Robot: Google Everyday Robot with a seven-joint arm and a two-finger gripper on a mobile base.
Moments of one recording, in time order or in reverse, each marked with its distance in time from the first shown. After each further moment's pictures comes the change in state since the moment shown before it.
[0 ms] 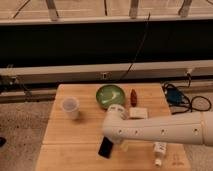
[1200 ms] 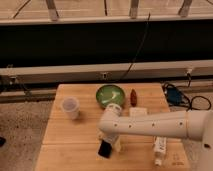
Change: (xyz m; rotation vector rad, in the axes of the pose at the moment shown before) arm -0.032 -0.029 0.056 -0.034 -0.152 -0.140
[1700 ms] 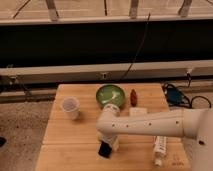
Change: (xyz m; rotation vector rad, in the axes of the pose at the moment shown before) arm -0.001 0.001 -0.001 -0.006 0.009 -0.031
